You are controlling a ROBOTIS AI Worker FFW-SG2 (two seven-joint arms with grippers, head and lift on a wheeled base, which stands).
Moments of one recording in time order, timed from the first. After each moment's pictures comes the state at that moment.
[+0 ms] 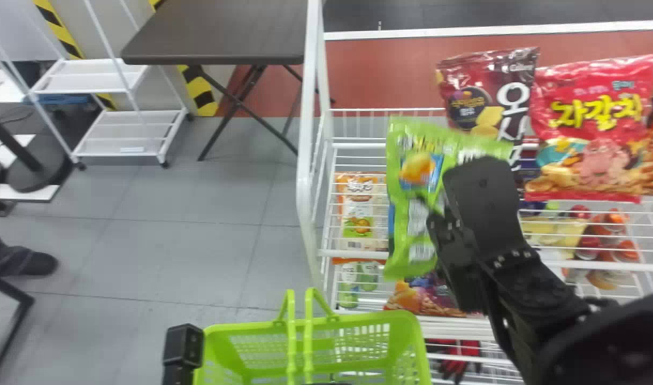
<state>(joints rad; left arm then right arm) 0.50 0.18 0.24 -1.87 0.82 1.36 -1.23 0.30 -0.07 0.49 -2.50 0.26 1.36 0.00</state>
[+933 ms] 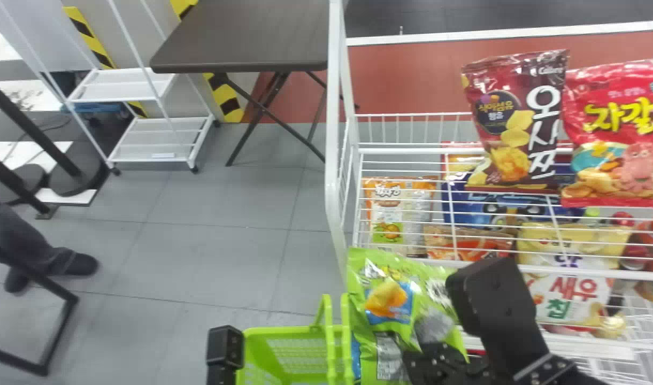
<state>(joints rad) 0.50 0.17 0.24 -1.87 0.82 1.36 -1.23 0.37 -0.11 0.59 -2.58 0.03 1.56 0.11</state>
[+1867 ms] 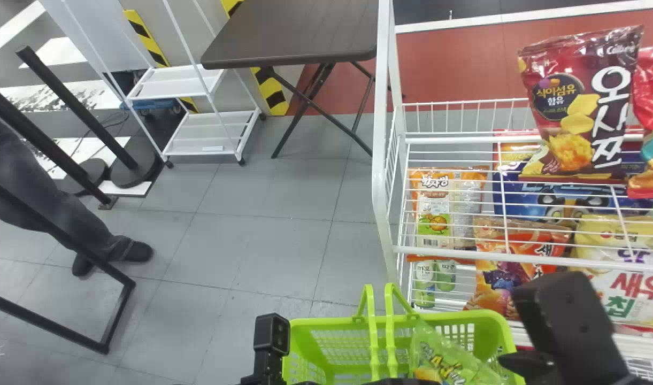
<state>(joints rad) 0.51 0.16 0.24 -1.86 0.82 1.35 -1.24 0.45 -0.12 0.49 -2.65 0.02 1.56 0.19</state>
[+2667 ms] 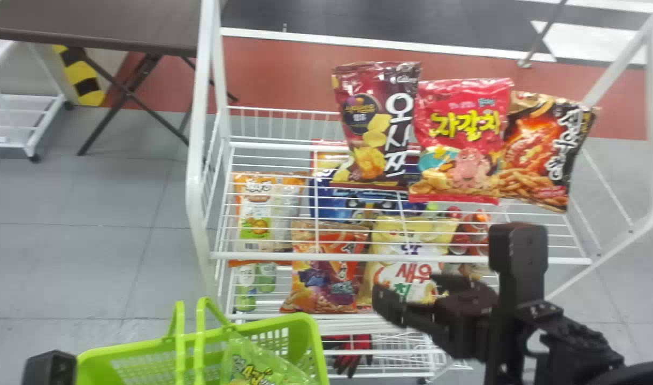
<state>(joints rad) 0.52 0.16 0.23 -1.86 0.82 1.35 -1.24 0.55 -0.10 -0.07 -2.50 -0.21 0.99 0.20</state>
